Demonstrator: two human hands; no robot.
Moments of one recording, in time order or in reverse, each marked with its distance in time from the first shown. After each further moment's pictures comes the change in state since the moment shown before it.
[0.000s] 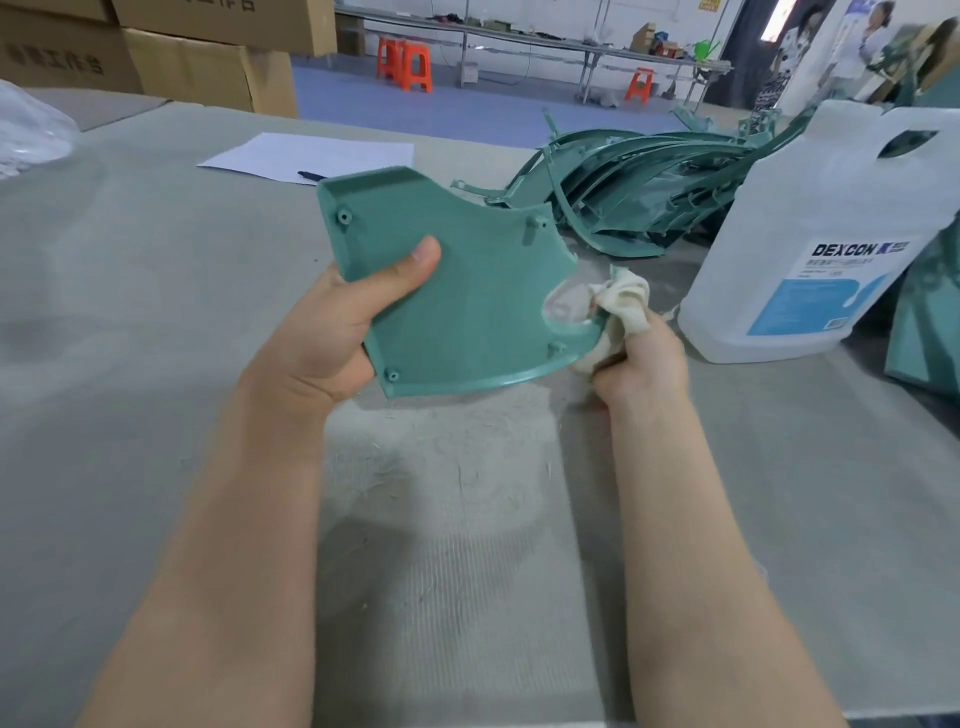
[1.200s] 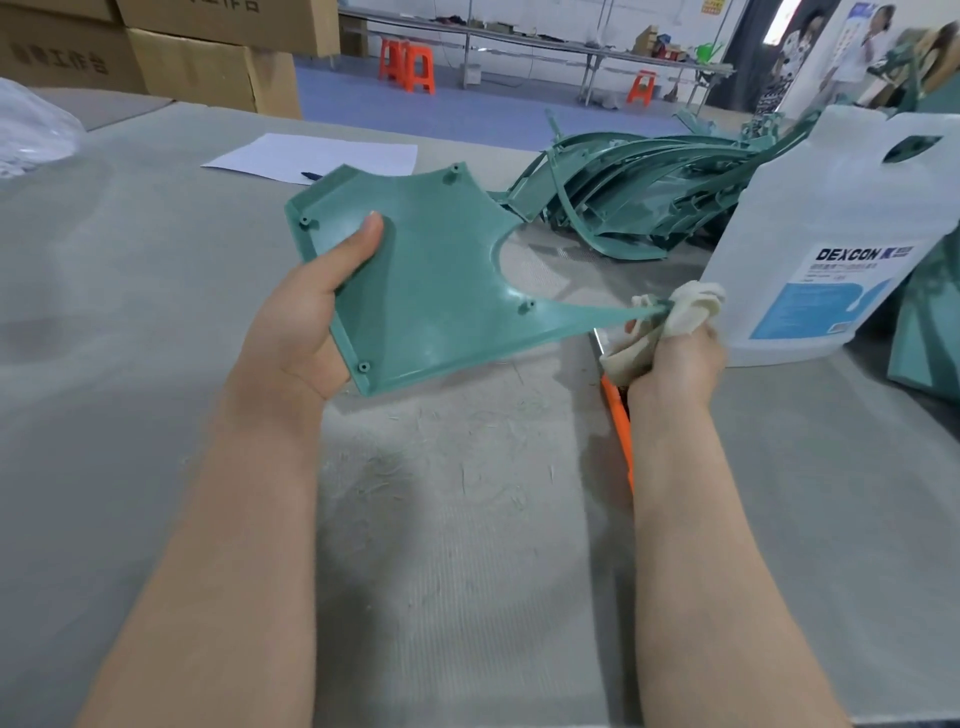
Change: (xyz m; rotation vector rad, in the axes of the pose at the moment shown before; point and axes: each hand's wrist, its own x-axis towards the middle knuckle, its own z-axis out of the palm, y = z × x) left_hand 0.001 0.007 -0.018 -0.116 0.226 -0.049; right_hand 0.014 -0.009 -0.014 -0.141 0.221 -0.305
